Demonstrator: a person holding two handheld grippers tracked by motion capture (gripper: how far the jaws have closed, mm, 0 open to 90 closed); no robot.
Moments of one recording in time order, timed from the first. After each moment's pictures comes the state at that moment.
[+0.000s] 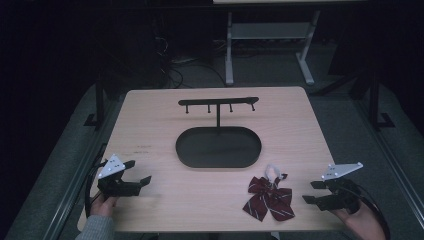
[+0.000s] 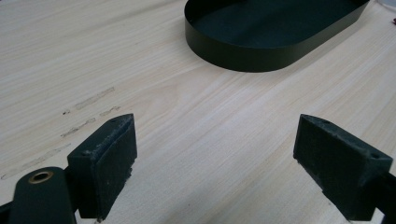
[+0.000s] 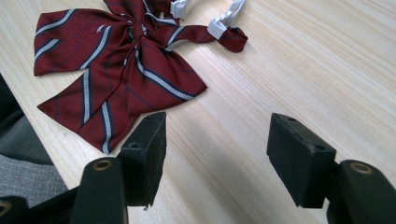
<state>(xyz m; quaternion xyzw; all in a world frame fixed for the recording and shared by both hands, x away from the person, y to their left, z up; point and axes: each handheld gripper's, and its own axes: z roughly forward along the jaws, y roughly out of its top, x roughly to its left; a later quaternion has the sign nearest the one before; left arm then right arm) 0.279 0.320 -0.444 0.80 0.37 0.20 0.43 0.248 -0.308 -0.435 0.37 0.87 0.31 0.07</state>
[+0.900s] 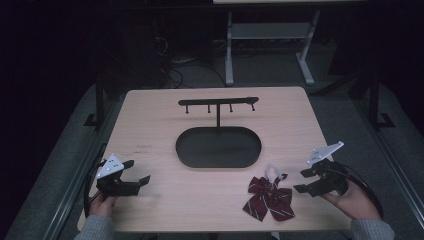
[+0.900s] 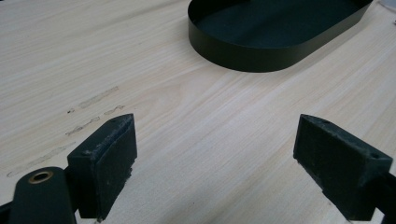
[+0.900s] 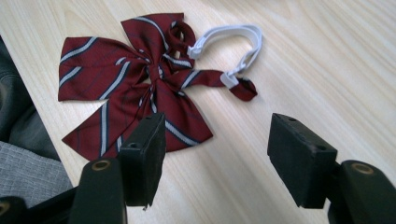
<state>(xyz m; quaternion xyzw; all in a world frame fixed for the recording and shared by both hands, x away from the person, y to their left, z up) 0.279 0.323 -0.444 0.80 0.37 0.20 0.43 0.286 -0.277 -0.403 0.32 0.91 0.27 0.04</state>
